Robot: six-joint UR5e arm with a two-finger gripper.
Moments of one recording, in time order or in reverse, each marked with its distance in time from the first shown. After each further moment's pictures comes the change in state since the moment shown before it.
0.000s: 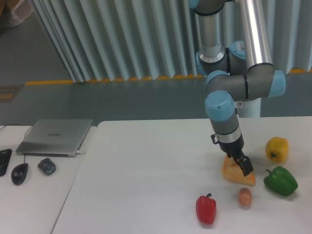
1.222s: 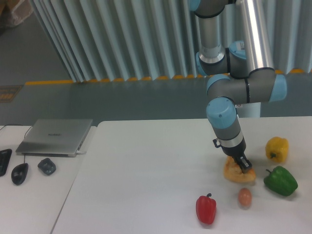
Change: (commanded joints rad) arm 0.014 -0.014 0.078 -0.153 -0.002 0.005
